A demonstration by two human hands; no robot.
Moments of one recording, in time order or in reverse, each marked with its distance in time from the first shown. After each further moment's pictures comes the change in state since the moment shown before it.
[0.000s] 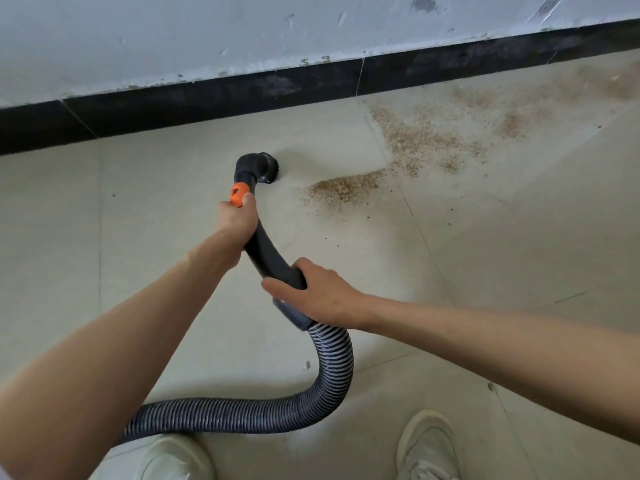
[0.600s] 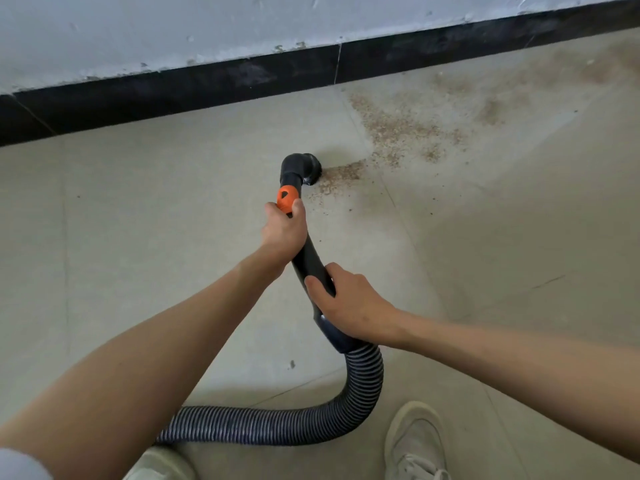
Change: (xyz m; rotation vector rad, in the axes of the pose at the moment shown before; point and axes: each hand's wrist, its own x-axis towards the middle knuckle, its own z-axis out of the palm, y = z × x) left_hand -0.048 0.003 0.069 0.092 -0.196 0.108; right_hand -0.025 0.047 -0.014 -0.003 0.199 0.068
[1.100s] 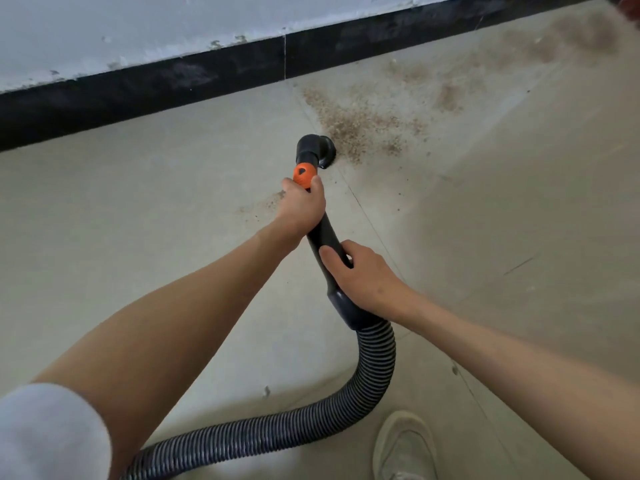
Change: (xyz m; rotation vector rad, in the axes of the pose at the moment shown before) left_hand 0.034 0.055 0.071 0.128 -0.148 0.121; right_hand 0.024 0.033 -0.053 0.110 0.232 0.145
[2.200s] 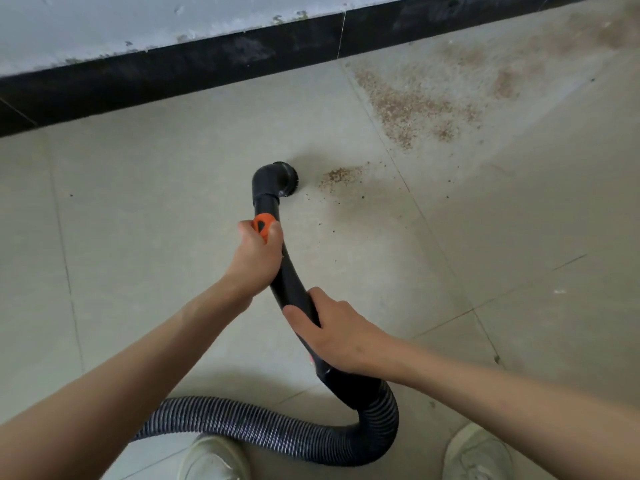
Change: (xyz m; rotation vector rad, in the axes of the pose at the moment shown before) left_hand -0.068 -0.102 -0.105 -0.059 0.055 -0.105; right_hand -0.058 -0.045 0.089 -0.076 -0.453 -0.079
